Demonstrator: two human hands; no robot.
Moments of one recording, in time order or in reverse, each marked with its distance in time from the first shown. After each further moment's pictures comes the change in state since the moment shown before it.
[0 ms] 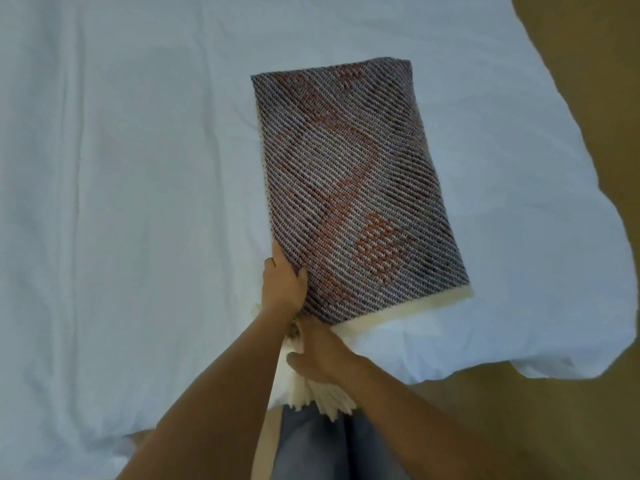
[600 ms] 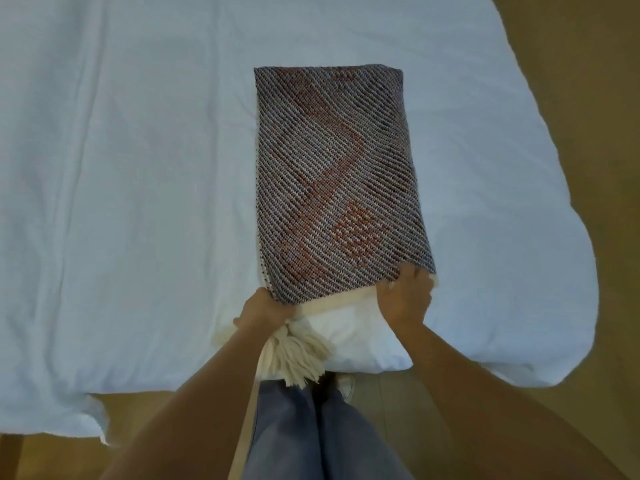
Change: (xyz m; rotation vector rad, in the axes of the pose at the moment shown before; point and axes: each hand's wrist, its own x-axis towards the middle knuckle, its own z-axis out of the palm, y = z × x) left_hand -0.075 -0.022 0.022 0.090 -0.228 -0.379; right_hand -0.051 0.101 -0.103 -0.169 0.838 0.396
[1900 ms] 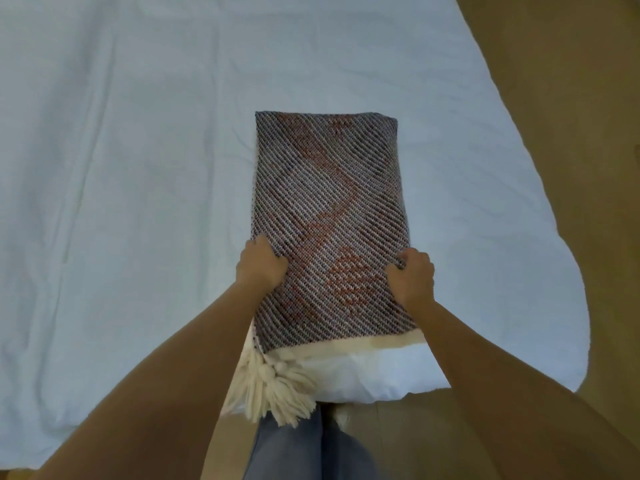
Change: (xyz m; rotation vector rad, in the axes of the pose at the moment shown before) left_hand 0.006 0.094 -0.066 0.055 0.302 0.338; right_hand 0.064 -0.020 -0.049 0.188 -0.017 -0.063
